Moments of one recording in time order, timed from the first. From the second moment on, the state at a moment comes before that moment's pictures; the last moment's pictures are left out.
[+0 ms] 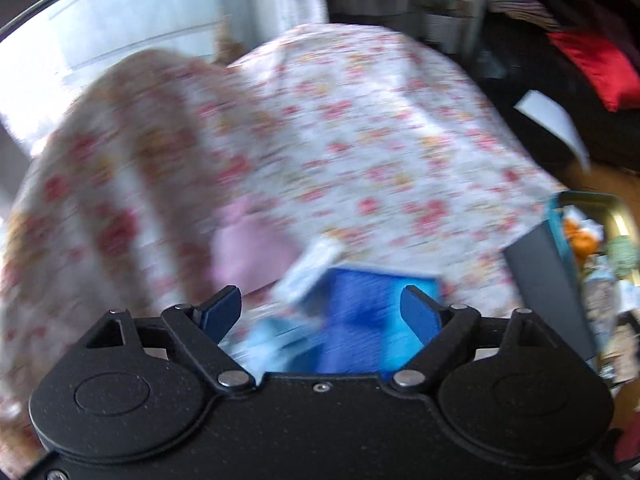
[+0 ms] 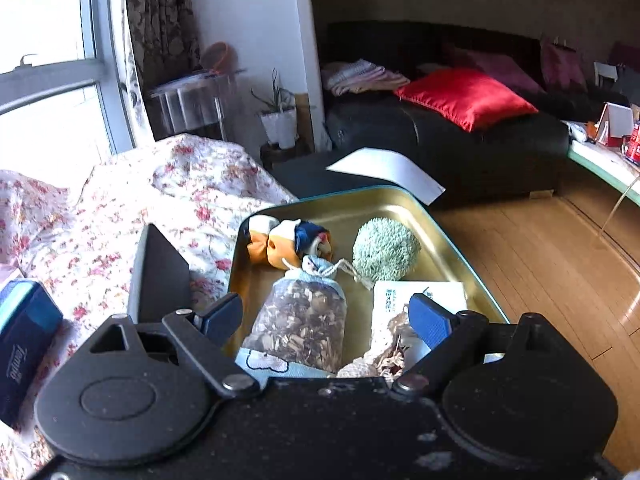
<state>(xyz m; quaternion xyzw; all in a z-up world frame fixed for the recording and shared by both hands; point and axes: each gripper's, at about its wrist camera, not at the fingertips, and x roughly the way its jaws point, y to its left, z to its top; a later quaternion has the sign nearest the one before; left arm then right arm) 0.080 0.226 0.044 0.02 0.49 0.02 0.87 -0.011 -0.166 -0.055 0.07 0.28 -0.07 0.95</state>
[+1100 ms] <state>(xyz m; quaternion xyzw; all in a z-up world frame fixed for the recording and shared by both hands) 0.094 0.307 -0.005 -0.06 0.47 0.09 0.88 -0.058 -0.102 -0.017 0.02 0.32 -0.05 0.95</state>
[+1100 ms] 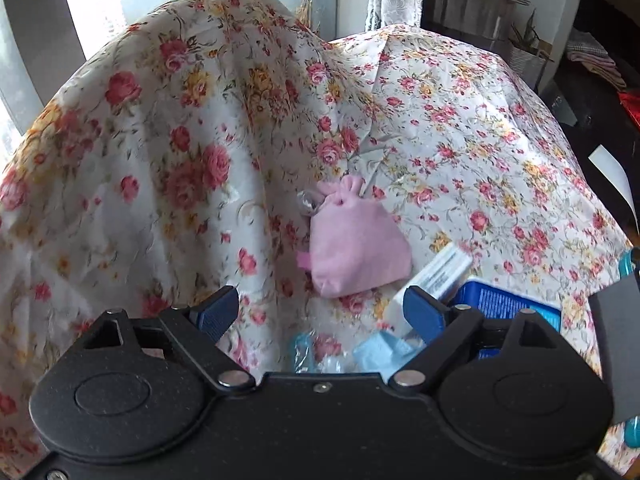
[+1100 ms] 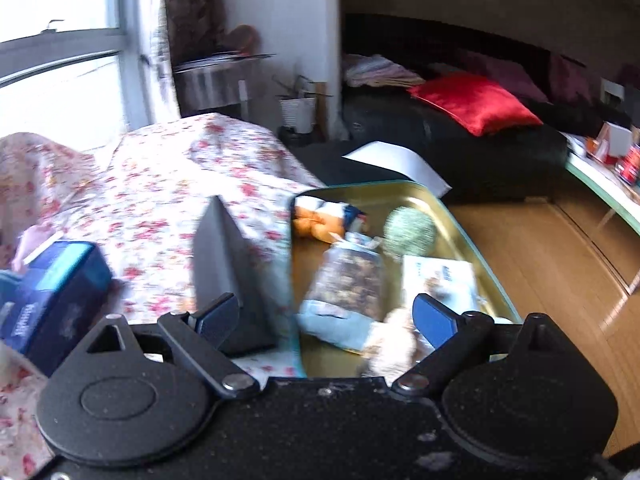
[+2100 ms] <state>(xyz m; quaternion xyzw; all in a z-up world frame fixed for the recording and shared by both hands) 0.163 0.311 -0.045 -0.04 0.48 0.01 0.87 -0.052 0.006 0.011 -0.07 0.34 0.06 0.93</state>
